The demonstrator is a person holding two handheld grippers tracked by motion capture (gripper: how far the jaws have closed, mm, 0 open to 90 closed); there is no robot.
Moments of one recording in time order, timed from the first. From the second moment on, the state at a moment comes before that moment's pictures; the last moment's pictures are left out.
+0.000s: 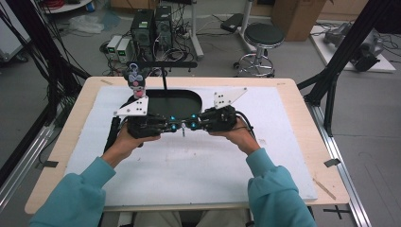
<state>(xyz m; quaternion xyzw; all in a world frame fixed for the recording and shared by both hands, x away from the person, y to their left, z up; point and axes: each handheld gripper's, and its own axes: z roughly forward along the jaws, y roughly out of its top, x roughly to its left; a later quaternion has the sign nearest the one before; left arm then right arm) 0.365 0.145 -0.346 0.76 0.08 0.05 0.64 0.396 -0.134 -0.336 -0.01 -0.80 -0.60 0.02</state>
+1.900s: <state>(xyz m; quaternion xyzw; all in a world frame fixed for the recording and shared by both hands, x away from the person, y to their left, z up) 0.439 0.215 -0.295 0.78 0.22 0.17 0.56 0.313 -0.273 -0.406 -0.32 -0.67 -0.61 -0.28</state>
